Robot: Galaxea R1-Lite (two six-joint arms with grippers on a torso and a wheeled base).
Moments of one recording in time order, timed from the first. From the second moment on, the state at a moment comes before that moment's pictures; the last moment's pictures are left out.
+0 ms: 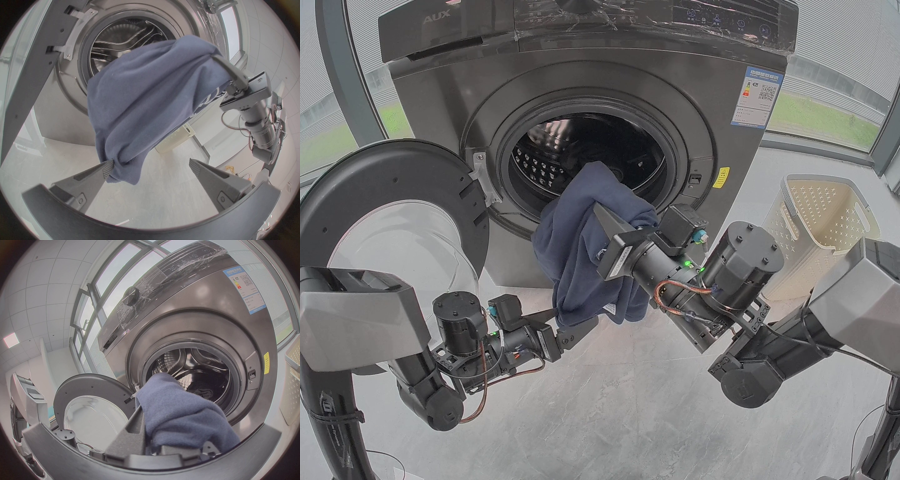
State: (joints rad) left arm -0.46 2.16 -0.52 -1.54 -0.32 -0.39; right arm 0.80 2.09 -1.00 -1.46 -0.15 0.16
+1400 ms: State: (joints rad) left arm -0.48 2.26 -0.65 -1.55 -0.29 -0.45; right arm 0.82 2.07 -0.98 -1.47 -0.15 0.17
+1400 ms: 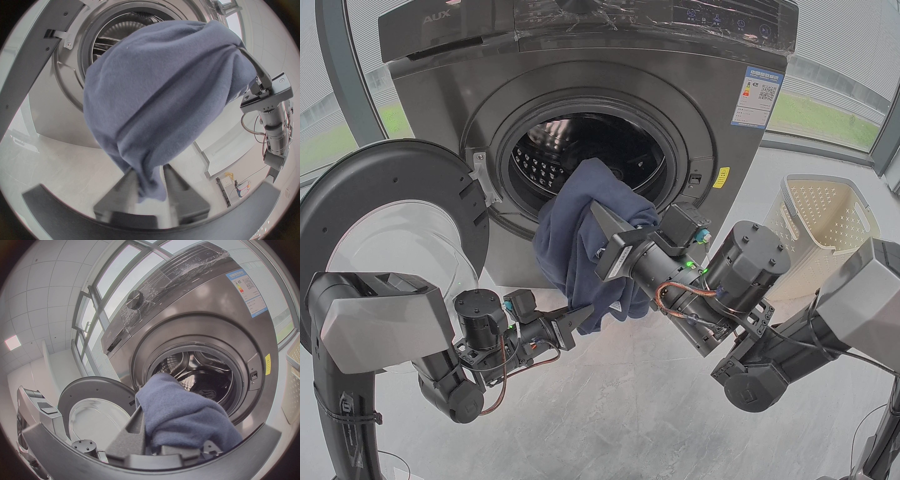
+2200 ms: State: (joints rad) left arm -0.48 2.15 -0.59 -1.55 -0.28 -0.44; right arm 0.82 2.07 -0.98 -1.47 -0.17 0.17
